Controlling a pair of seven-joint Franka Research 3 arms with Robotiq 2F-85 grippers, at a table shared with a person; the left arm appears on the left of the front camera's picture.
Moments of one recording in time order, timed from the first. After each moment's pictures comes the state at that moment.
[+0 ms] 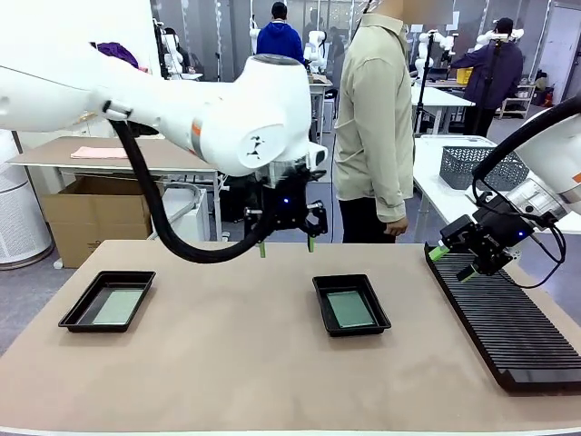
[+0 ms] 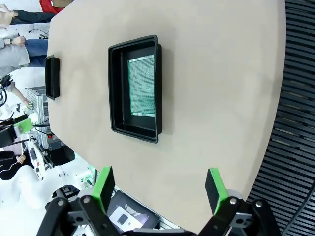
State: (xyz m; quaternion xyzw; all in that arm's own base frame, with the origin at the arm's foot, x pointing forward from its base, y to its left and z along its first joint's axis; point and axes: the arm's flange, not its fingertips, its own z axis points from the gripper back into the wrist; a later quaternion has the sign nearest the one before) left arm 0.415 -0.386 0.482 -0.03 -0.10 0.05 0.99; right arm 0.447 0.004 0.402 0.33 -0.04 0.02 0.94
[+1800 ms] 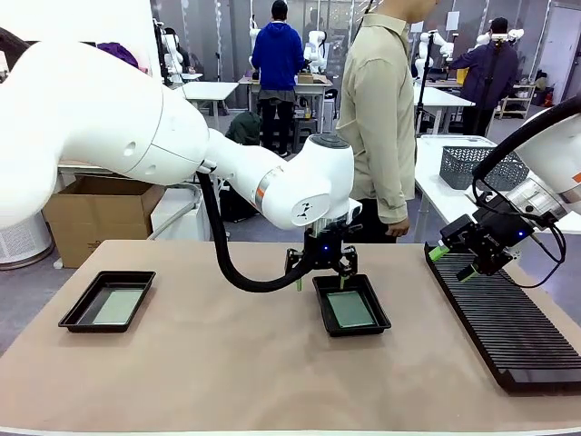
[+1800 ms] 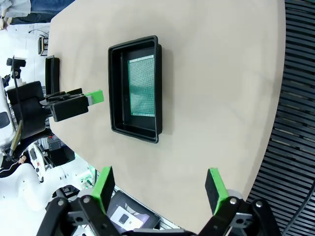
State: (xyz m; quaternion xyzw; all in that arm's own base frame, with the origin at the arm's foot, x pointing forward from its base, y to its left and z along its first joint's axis) left arm 0.473 -0.461 0.361 -0.01 -0.09 0.02 1.00; right arm 0.447 0.004 0.402 0.33 -0.04 0.02 0.94
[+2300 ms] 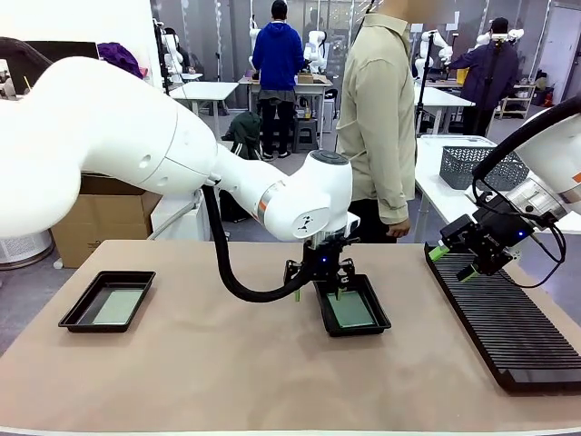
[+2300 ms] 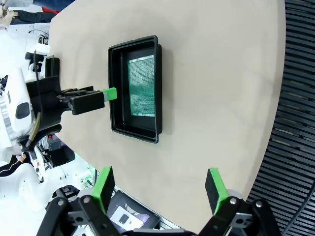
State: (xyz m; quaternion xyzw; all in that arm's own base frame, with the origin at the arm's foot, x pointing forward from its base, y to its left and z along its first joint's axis) left arm 0.481 -0.461 0.329 0.00 -0.07 0.01 1.00; right arm 0.447 0.004 0.402 0.33 -0.04 0.02 0.94
